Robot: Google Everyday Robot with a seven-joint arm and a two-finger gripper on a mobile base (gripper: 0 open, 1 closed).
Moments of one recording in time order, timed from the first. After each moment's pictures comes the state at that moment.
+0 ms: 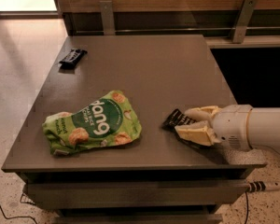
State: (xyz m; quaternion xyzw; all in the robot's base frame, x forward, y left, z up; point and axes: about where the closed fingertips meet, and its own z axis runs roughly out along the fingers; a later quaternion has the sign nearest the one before) arm 0.456 -0.128 0.826 -0.42 0.77 0.21 0.44
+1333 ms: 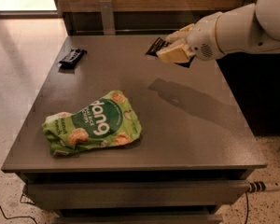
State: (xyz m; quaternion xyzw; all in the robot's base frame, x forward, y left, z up) arm 0.609 -0.086 0.948 -0.49 0.72 0.13 0.47
